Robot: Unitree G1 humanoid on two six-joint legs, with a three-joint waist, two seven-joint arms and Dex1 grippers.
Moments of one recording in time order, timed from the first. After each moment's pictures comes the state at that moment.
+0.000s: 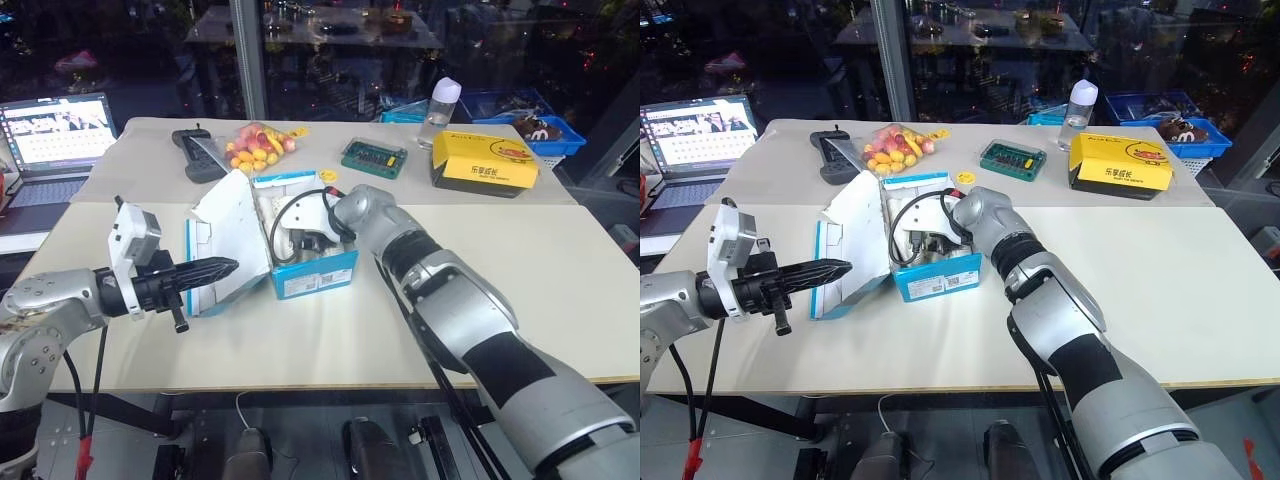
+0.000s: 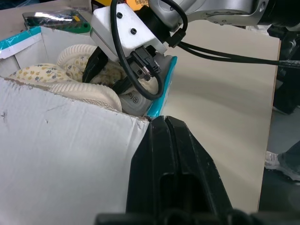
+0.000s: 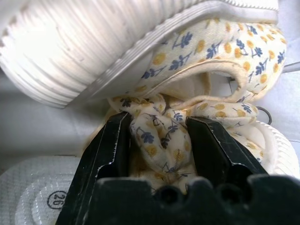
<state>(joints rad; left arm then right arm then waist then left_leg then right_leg) -0.23 0.91 0.33 -0.38 -0.83 0.74 -0.93 -1.42 -0.09 0.49 1.21 -0.45 -0.02 0.83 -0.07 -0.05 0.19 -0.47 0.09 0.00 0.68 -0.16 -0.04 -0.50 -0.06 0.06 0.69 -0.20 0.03</state>
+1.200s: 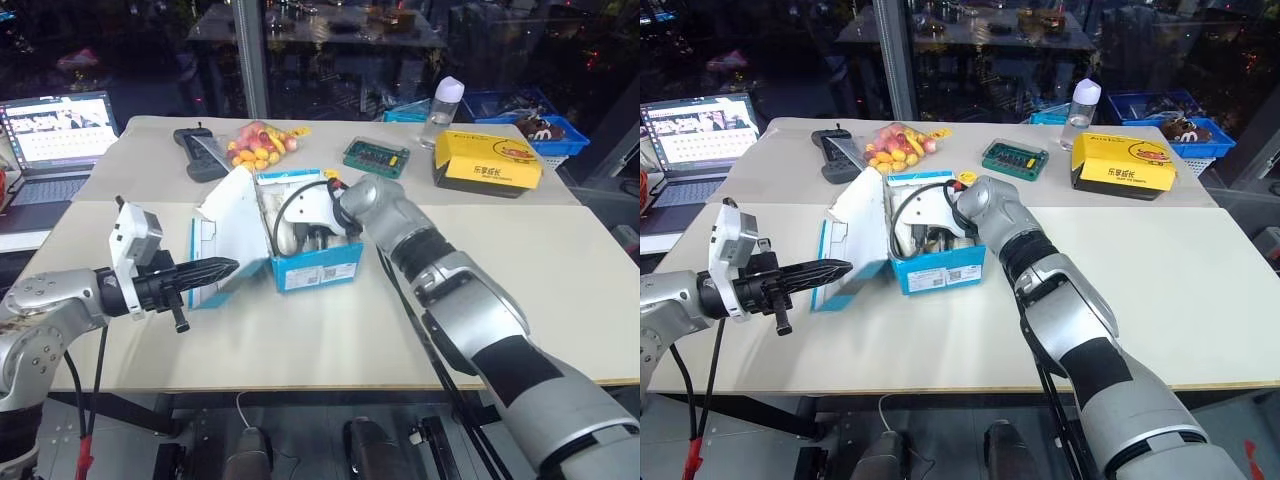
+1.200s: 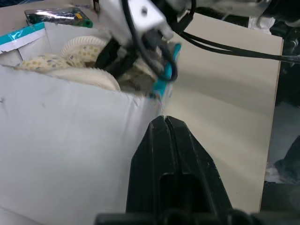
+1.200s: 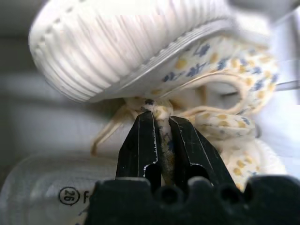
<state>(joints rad) -0.23 0.91 0.32 -0.38 -0.82 0.74 -0.93 -1.37 -0.16 0.40 0.91 -0.37 0.11 0.99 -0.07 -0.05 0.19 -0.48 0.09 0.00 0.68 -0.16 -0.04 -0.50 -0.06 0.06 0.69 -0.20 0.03</state>
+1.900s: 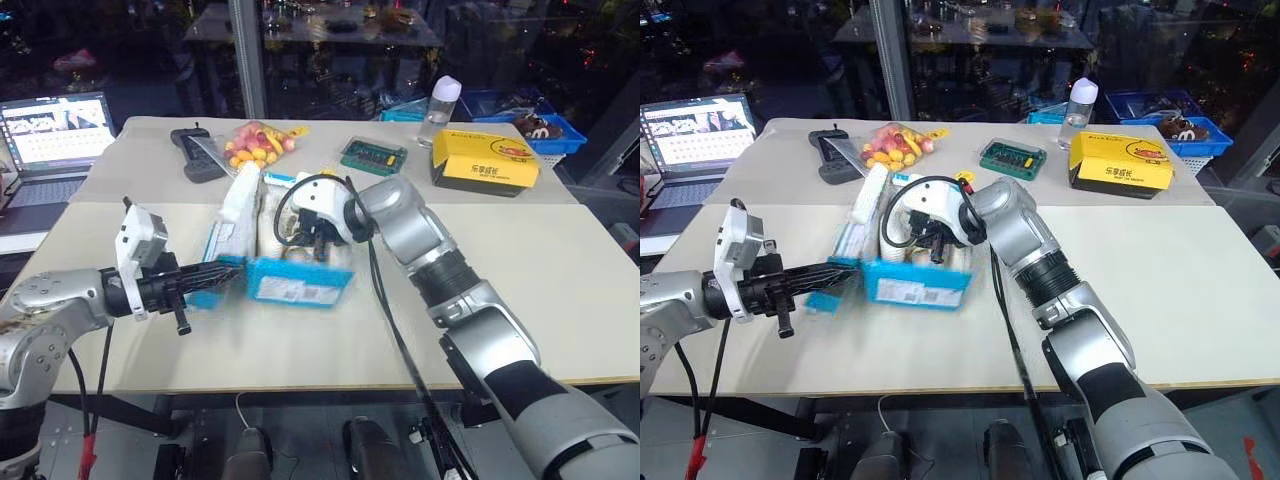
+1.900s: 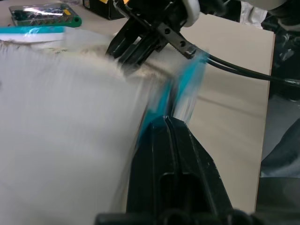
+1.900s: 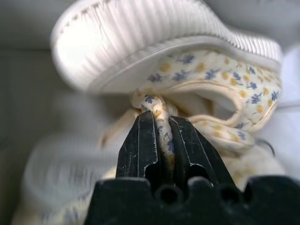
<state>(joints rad) -0.24 0.91 0.30 -0.37 -0.80 0.74 -0.96 -1.17 -0.23 0.38 0.40 -0.19 0.54 1.16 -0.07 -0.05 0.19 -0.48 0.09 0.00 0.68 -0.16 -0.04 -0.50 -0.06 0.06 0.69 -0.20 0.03</state>
